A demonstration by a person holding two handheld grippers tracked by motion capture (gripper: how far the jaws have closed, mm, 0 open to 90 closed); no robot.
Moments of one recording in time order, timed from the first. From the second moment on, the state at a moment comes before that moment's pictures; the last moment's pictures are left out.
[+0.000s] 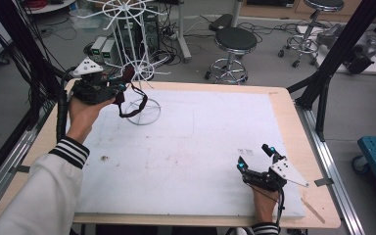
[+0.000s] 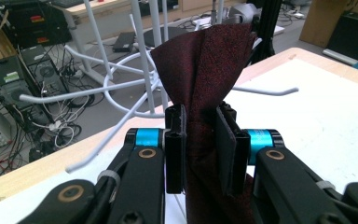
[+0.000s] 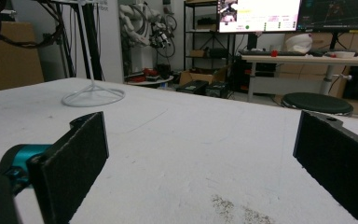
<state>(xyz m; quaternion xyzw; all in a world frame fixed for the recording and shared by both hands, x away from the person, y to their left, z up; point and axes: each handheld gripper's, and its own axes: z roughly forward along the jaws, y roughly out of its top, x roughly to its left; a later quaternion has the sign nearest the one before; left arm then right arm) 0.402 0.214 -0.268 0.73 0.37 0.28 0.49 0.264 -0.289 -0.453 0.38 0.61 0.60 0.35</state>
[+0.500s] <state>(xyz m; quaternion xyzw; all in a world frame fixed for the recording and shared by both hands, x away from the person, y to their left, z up) 0.409 0.210 -0.266 0.73 0.38 0.28 0.49 0.264 -0.290 -0.453 0.38 0.61 0.60 0.35</state>
